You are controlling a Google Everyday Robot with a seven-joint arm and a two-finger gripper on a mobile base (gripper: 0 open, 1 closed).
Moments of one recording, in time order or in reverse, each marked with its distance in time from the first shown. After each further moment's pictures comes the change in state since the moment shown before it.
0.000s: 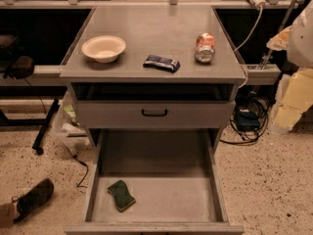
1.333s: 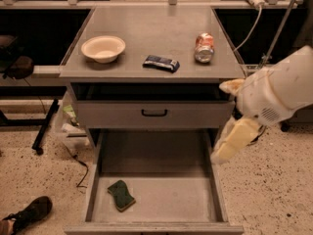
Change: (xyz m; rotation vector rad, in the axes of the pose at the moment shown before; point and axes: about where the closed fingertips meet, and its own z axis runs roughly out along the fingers) arm -0.050 0.037 0.108 -0.092 -0.356 0.038
